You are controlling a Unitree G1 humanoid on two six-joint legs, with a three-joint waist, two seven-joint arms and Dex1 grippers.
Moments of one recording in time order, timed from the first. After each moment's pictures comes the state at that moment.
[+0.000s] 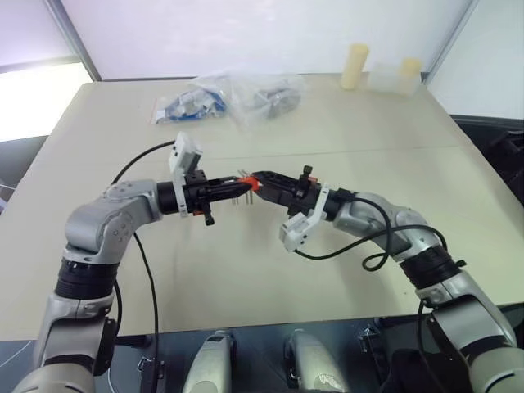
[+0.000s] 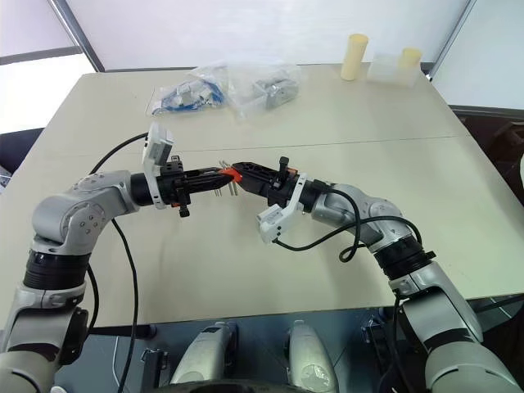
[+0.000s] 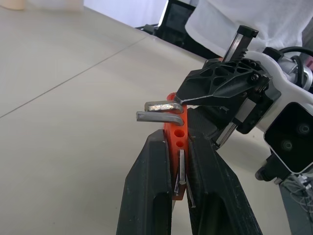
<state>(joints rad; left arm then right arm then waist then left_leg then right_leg) -0.58 0.58 0.02 -0.13 -0.69 0.80 -0.93 -0.68 -0.58 0.38 0.19 -0.79 -0.77 0.11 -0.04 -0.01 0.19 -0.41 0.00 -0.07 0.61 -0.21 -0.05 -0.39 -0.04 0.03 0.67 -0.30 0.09</state>
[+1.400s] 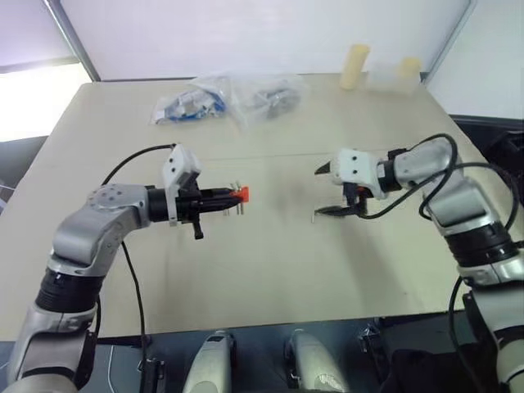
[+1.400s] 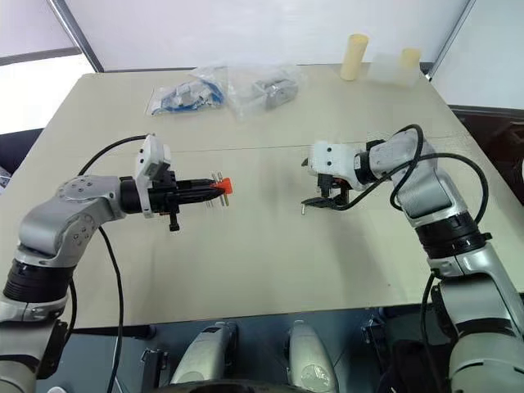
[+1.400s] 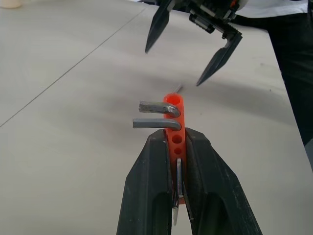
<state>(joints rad) -0.50 0.68 -0.03 -0.22 -0.57 0.65 -1.00 -0.87 -0.77 0.33 0.24 -0.03 0.24 1.36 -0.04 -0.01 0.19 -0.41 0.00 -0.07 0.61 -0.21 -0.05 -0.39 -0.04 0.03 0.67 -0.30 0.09</state>
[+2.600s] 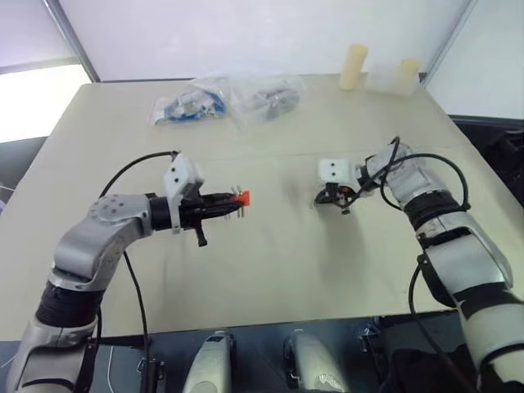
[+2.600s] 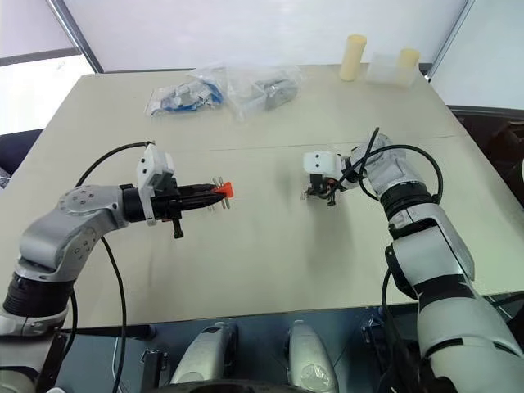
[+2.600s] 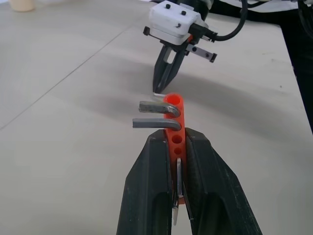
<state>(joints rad) -0.45 0.66 -0.02 -0.28 -0.54 0.64 -0.93 -1.06 -0.54 0.33 0.95 -0.23 -0.10 1.19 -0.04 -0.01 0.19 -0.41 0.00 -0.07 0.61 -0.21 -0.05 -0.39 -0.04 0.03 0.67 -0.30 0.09</state>
